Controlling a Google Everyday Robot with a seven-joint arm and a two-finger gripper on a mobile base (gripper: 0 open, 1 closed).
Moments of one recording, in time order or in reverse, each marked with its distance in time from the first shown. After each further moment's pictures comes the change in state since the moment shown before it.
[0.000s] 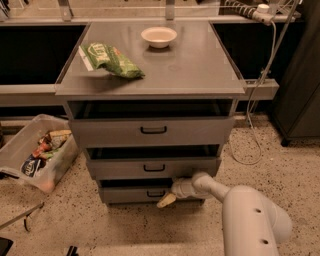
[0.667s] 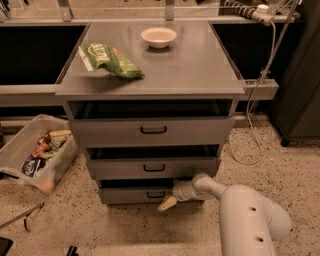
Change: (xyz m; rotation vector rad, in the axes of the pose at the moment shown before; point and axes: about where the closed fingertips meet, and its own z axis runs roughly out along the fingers) arm 0.022 0.013 0.003 -0.042 0.054 0.075
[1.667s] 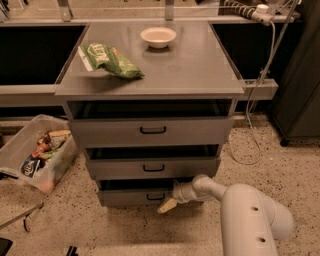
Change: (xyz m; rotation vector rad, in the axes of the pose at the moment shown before) arm 0.001 0.011 -0.003 -0.015 0.008 0.017
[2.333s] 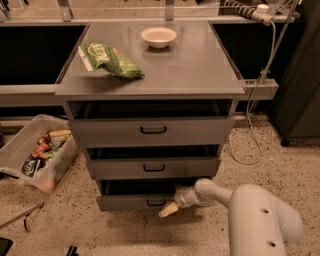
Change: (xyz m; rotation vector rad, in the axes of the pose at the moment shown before) arm 0.005 0.020 -0.010 -0.005 -0.003 0.037
